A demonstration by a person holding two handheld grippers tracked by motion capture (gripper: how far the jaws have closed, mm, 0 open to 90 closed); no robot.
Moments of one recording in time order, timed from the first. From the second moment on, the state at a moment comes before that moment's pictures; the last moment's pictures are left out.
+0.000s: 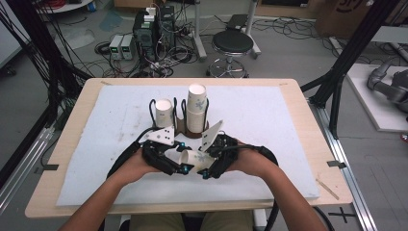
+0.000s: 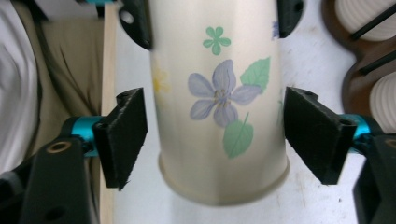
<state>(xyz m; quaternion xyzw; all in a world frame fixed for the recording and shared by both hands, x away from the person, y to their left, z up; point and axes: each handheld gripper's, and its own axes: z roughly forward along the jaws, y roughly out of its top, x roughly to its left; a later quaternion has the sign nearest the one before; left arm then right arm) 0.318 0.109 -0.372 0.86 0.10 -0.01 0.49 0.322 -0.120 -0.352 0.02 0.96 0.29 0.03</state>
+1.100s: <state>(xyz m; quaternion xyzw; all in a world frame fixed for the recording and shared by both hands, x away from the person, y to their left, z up) 0.307 0.142 -0.392 0.80 0.13 0.02 0.59 0.311 -0.183 -0.381 0.16 0.82 0.54 0.07</state>
